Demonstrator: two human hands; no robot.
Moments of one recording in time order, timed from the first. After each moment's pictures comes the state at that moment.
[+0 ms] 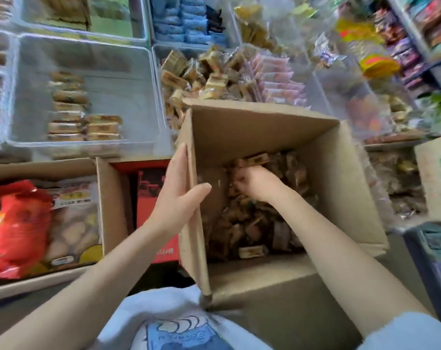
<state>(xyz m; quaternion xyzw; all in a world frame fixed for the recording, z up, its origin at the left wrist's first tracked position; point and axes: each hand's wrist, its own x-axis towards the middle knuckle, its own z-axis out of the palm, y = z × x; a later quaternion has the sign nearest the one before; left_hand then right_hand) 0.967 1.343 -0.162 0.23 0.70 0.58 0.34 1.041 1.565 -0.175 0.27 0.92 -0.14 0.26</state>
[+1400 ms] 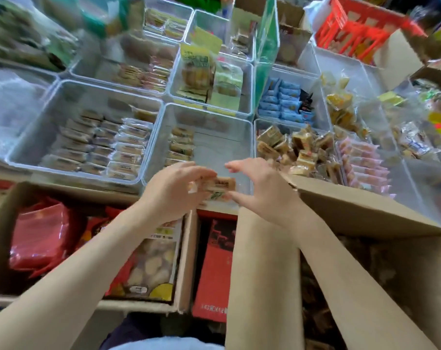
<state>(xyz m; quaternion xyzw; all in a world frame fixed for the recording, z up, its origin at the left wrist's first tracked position) 0.775 1.229 -0.131 0.34 0.86 0.38 0.07 0.858 1.434 -0.087 -0.05 0.97 -0.24 0.00</state>
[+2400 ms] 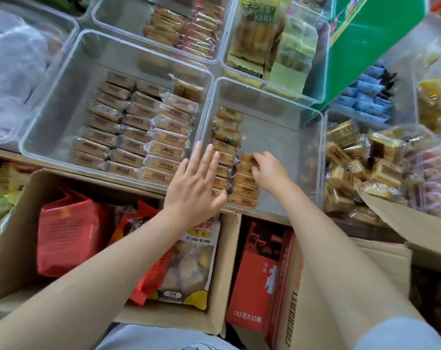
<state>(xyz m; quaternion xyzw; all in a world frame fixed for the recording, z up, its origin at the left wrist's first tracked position) 0.689 1.193 -0.279 0.32 0.94 0.07 0.08 0.683 1.424 -0.282 0.16 0.95 -0.12 0.23</state>
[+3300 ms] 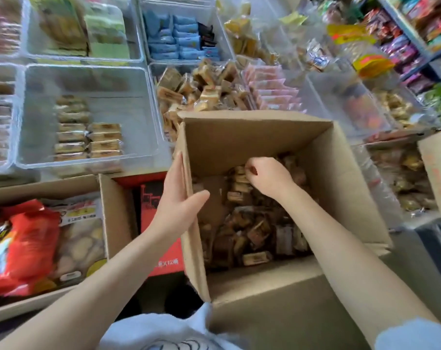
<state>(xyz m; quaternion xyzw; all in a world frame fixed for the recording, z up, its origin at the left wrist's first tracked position) 0.968 1.352 -0.151 0.20 0.70 0.58 0.36 1.052 1.587 -0.155 0.29 0.94 -0.14 0.11</state>
